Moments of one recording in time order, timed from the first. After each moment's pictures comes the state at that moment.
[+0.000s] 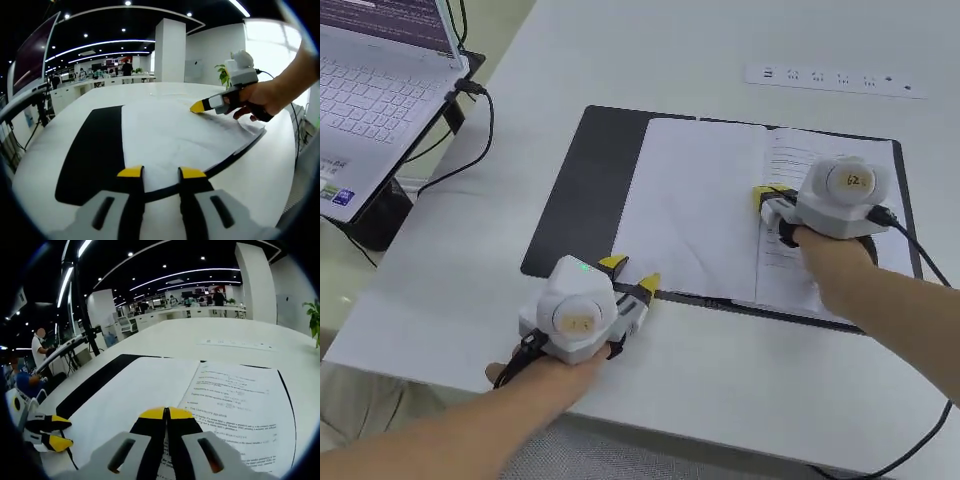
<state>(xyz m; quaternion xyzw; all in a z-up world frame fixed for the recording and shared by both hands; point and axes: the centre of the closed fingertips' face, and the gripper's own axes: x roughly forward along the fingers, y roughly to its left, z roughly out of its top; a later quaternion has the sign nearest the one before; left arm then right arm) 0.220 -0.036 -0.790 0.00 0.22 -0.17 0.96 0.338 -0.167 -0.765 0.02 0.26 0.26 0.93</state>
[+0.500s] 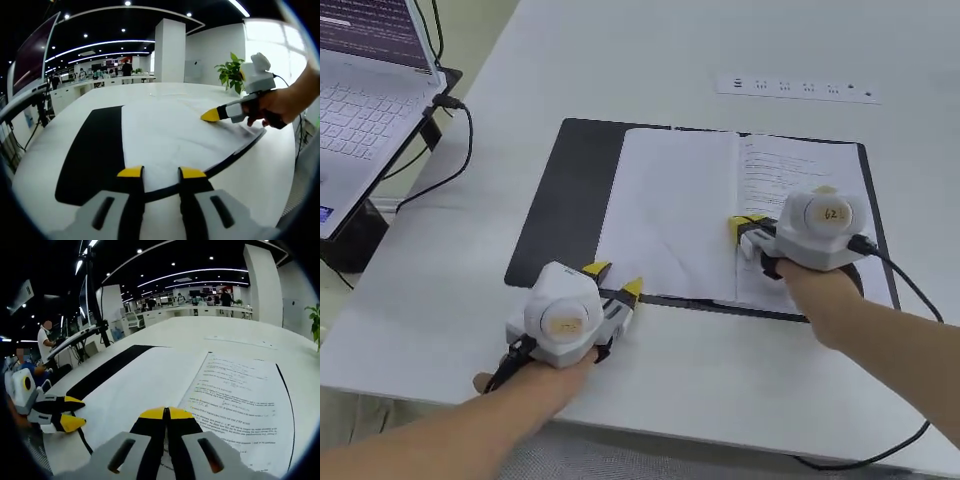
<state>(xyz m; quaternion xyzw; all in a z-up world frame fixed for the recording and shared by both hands) 0.218 -0.037 -0.788 0.00 0.22 -0.17 0.96 0.291 -0.166 -0.768 0.00 0.26 0.29 0.92</state>
